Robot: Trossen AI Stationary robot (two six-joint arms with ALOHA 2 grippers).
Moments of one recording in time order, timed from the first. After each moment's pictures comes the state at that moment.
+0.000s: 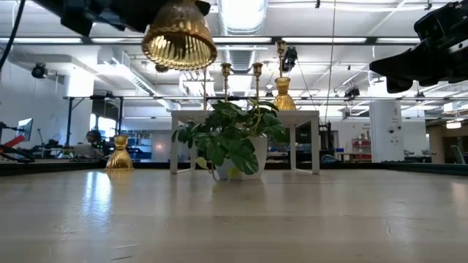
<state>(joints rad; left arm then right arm) -0.24 1.36 0.70 0.44 0.22 -0.03 0.06 0.05 0.01 0.03 0.11 -0.02</state>
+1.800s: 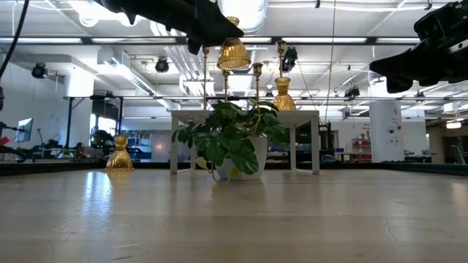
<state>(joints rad) 0.19 1.34 0.99 0.19 -0.08 0.03 0.06 0.05 0.01 0.03 0.11 -0.02</state>
